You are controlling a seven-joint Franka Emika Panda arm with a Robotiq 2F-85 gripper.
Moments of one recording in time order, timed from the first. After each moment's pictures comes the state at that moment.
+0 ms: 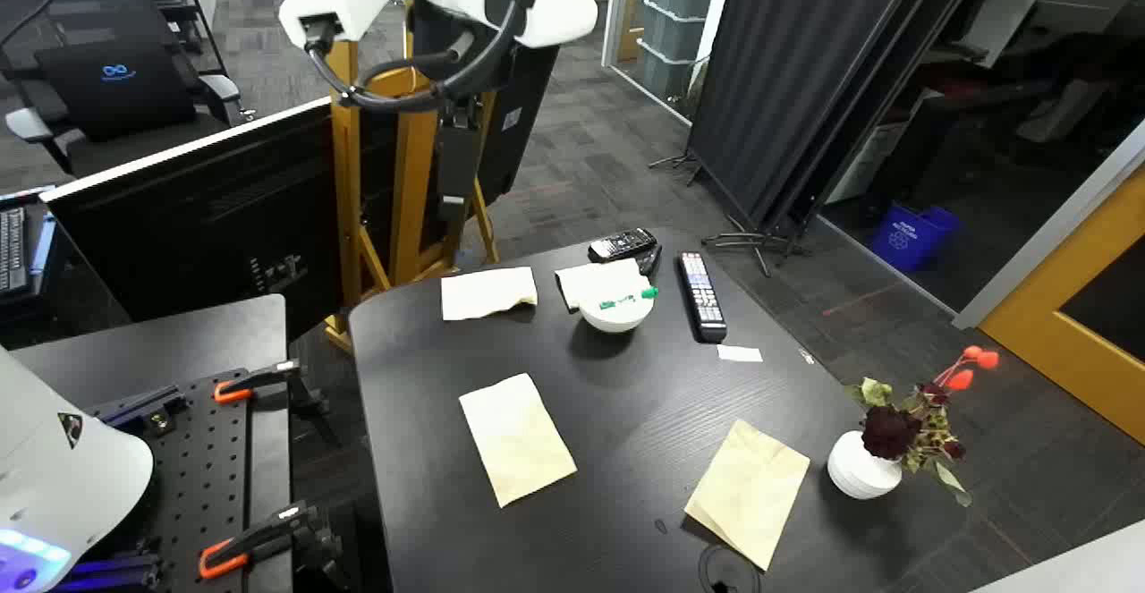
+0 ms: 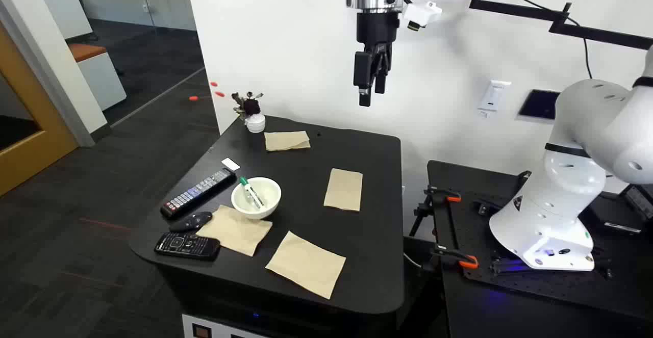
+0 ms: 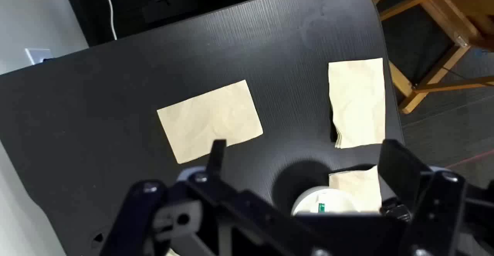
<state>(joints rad) -0.04 -0.27 -0.05 -2.25 0.11 1.86 0.14</state>
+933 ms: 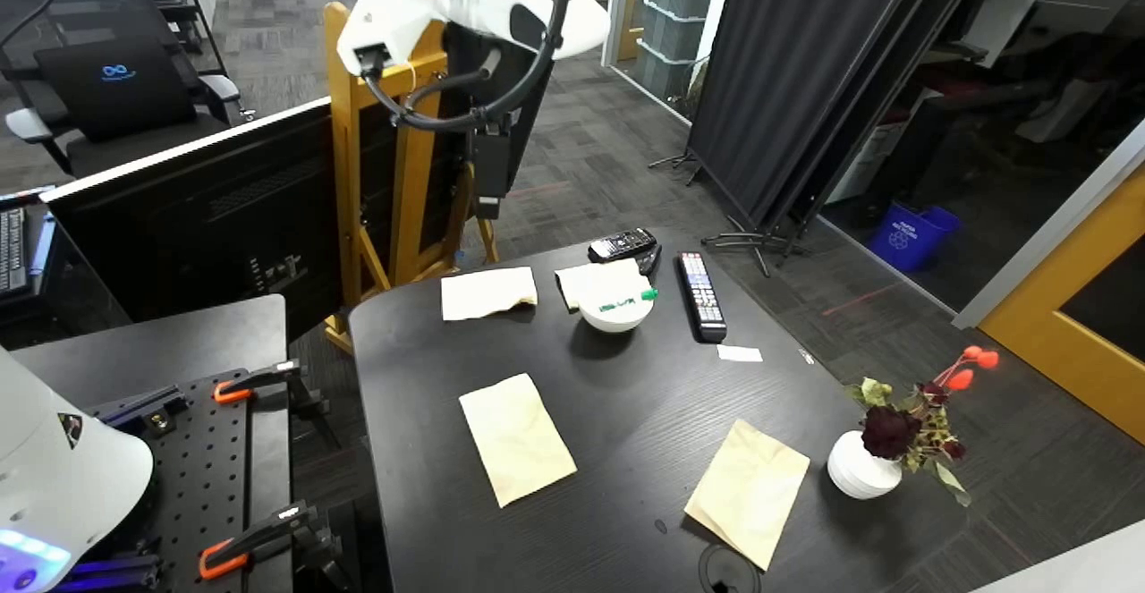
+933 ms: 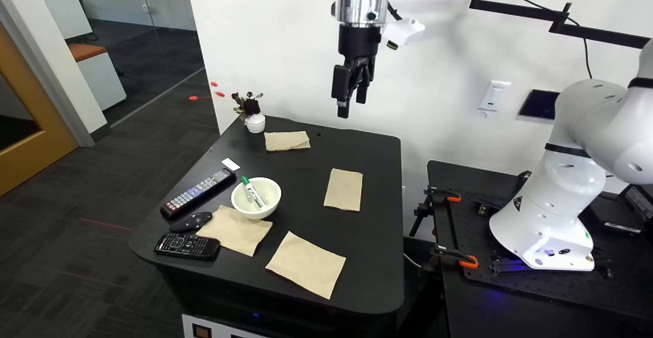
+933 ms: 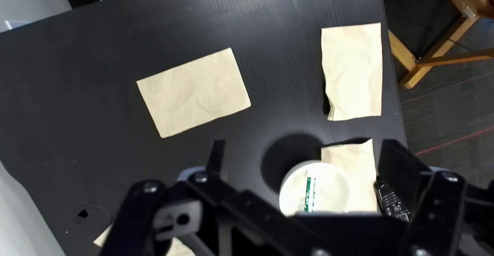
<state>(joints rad) -0.04 -0.20 0.00 -2.24 0.11 2.01 0.20</state>
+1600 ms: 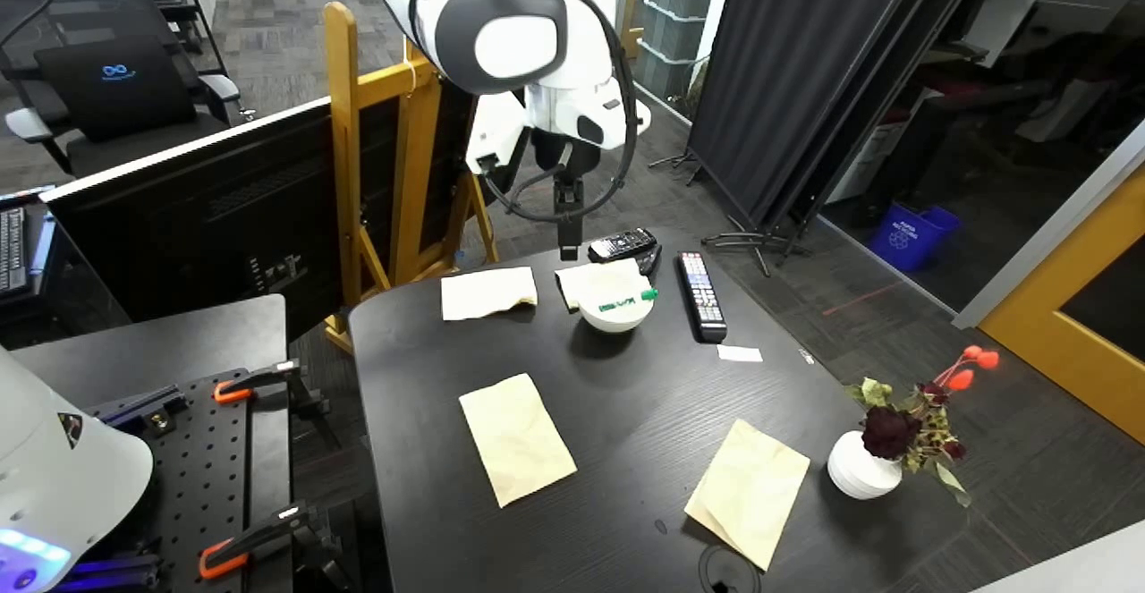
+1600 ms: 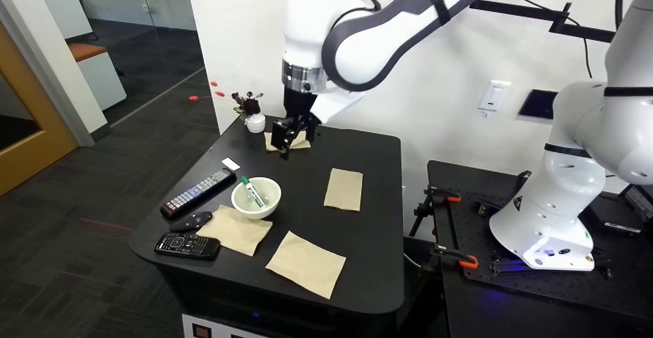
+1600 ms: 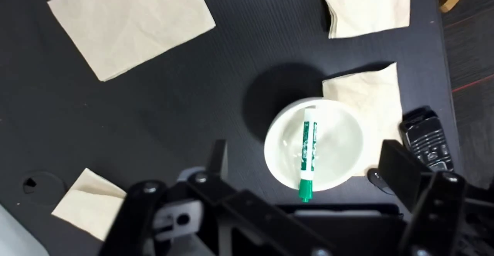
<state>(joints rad) 0.01 0.18 0.04 -2.13 -0.03 2.41 0.47</state>
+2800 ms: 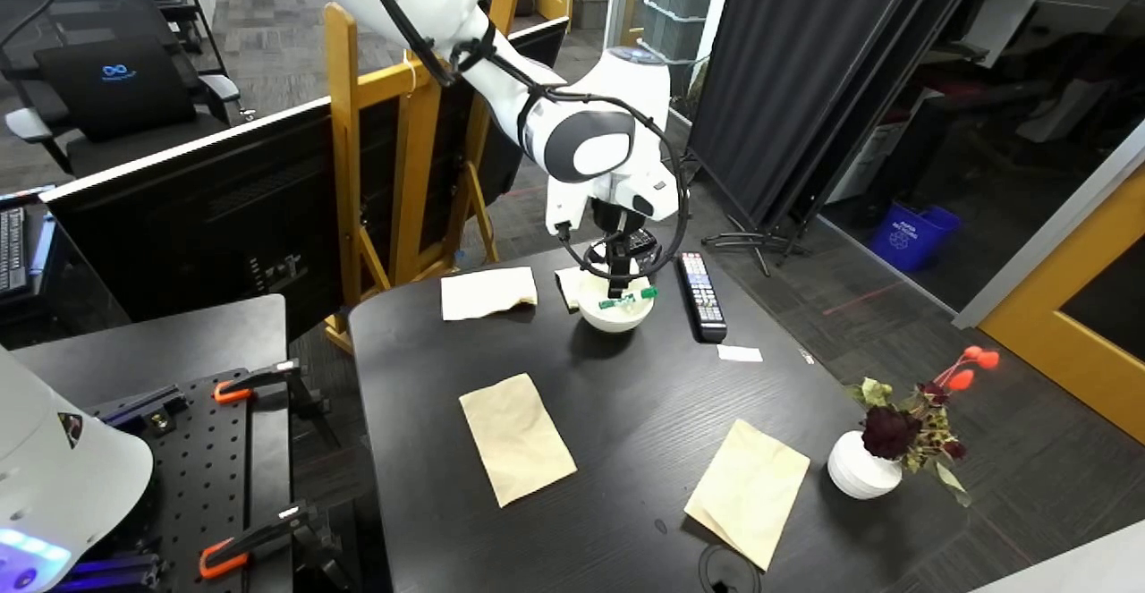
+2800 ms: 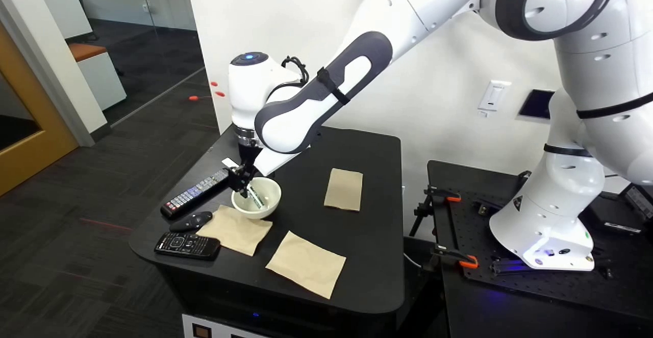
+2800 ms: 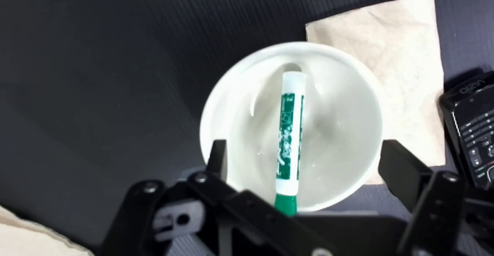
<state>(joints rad) 0.11 0.67 -0.04 -1.71 -0.01 2.46 0.52</state>
